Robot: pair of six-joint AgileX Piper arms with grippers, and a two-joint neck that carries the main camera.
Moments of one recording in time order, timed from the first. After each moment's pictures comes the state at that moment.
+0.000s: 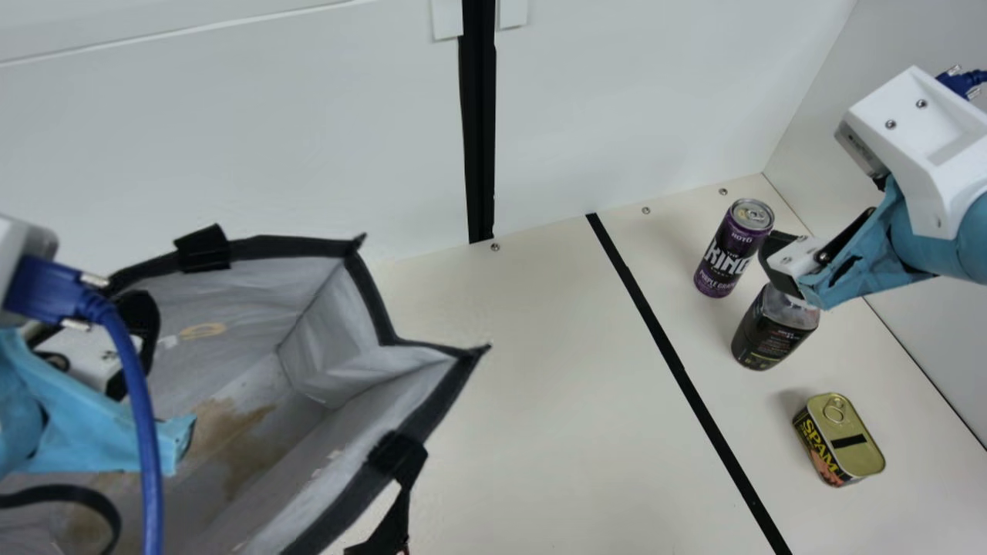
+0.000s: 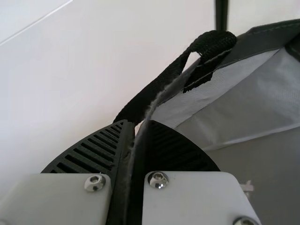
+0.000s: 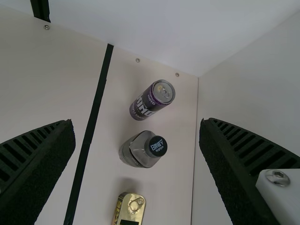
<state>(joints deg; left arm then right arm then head) -43.6 80.9 -107.7 24.6 69.9 -3.8 -28.2 72.1 -96.0 9.5 69.8 -43.8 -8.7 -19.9</state>
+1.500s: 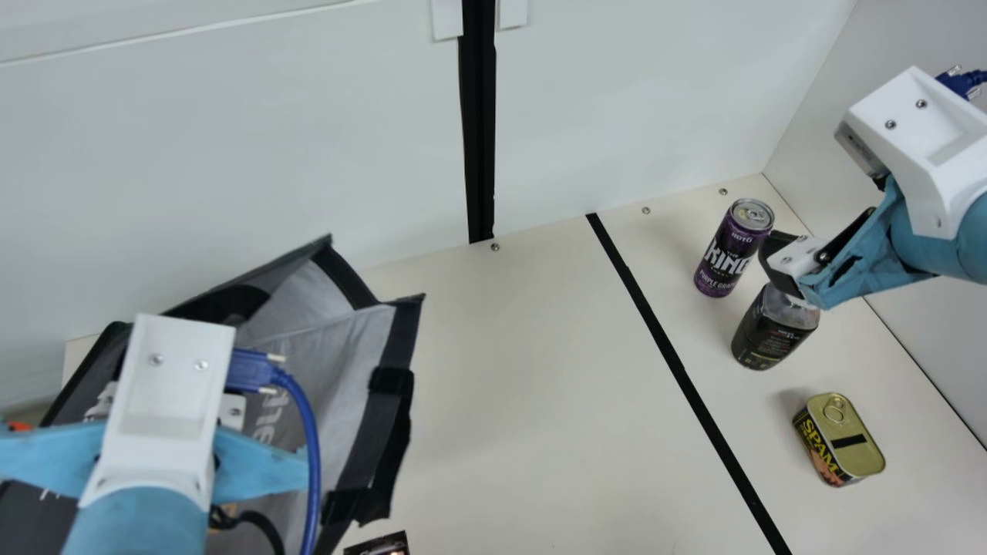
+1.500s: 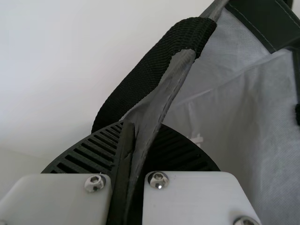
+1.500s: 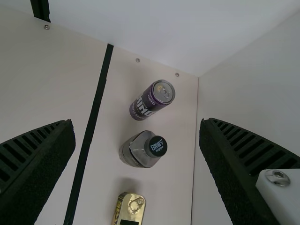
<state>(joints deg) -59.3 81.6 -83.5 50.8 69.9 -36.2 -28.2 72.1 -96.0 9.5 69.8 -43.8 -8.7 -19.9</state>
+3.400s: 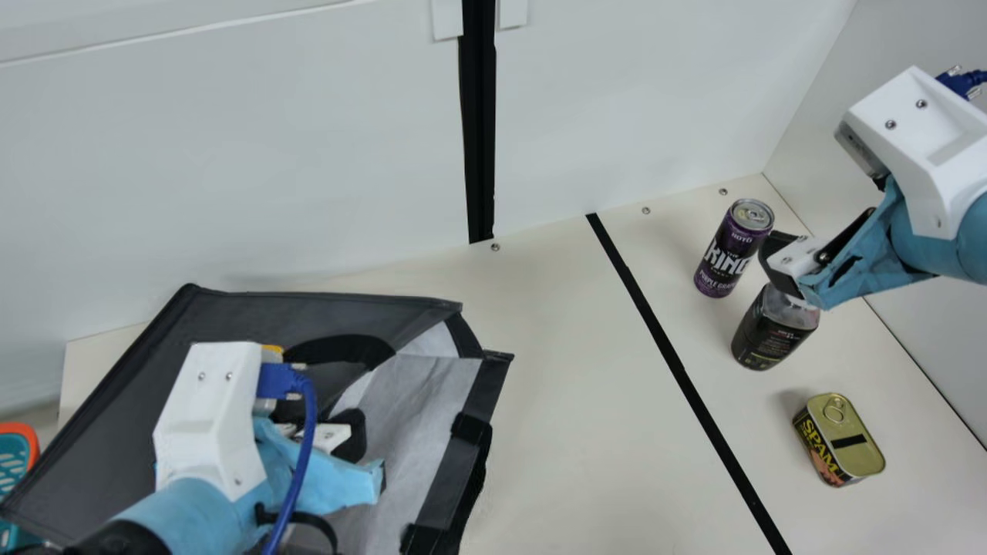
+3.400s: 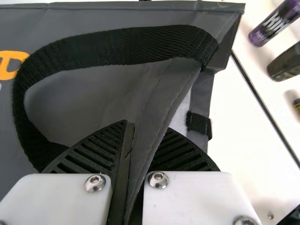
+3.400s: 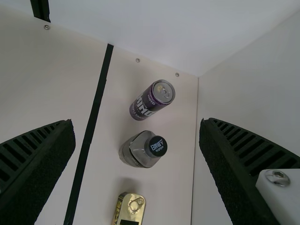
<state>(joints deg) -43.6 80.0 -73.7 -1.2 43.7 -23.1 -28.2 72.1 -96.0 9.5 69.8 -43.8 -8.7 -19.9</state>
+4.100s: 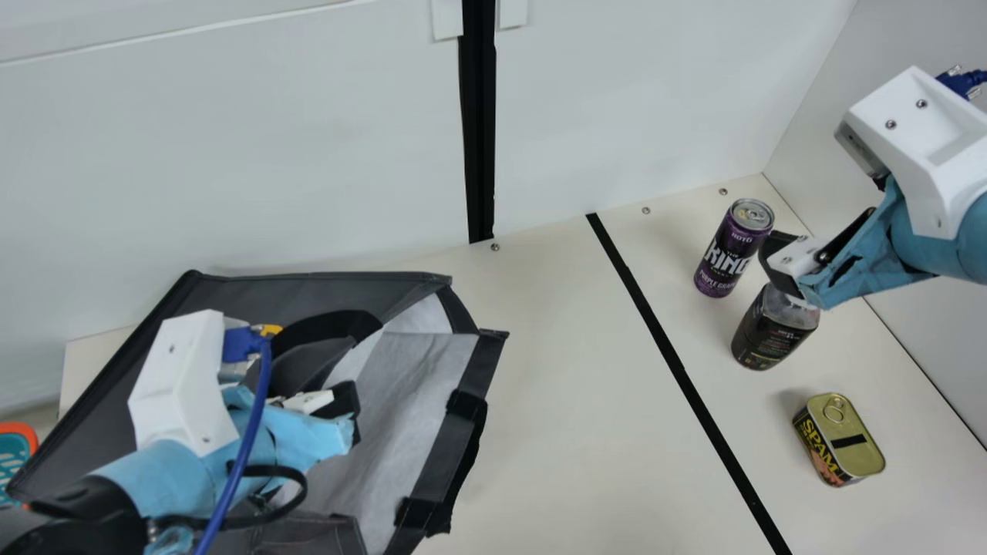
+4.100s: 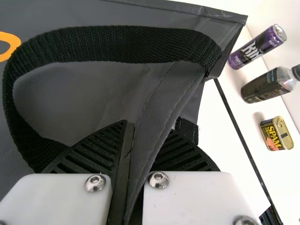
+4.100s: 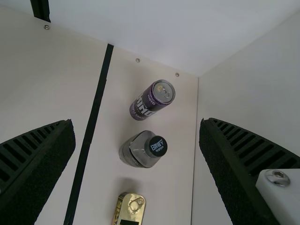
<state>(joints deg) -35.0 82.5 -74.4 -18.7 40.6 -12.0 -28.2 72.1 -96.0 9.5 69.8 -43.8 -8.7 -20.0</state>
